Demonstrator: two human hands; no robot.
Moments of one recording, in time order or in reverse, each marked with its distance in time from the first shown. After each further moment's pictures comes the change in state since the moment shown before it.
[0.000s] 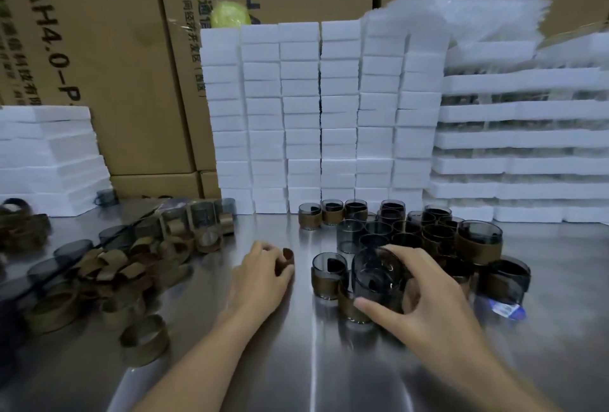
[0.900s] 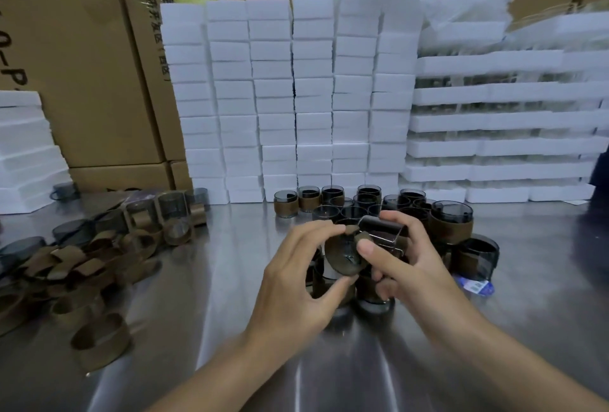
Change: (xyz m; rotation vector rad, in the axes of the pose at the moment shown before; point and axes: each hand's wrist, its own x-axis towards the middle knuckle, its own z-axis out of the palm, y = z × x) left_hand -0.081 0.097 -0.021 -0.660 0.320 0.703; right_hand 0.010 0.004 -0.008 0.822 -0.018 0.358
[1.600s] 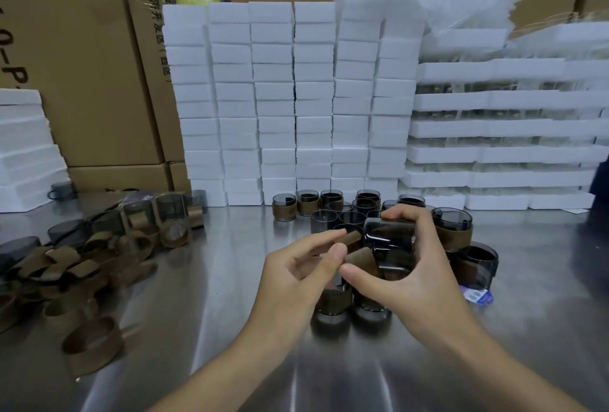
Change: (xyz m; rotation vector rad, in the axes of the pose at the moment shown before) left_hand 0.017 0.031 -0.002 -0.638 0.003 -0.641; right_hand -0.006 -0.014 0.004 -0.338 0.071 -0.339
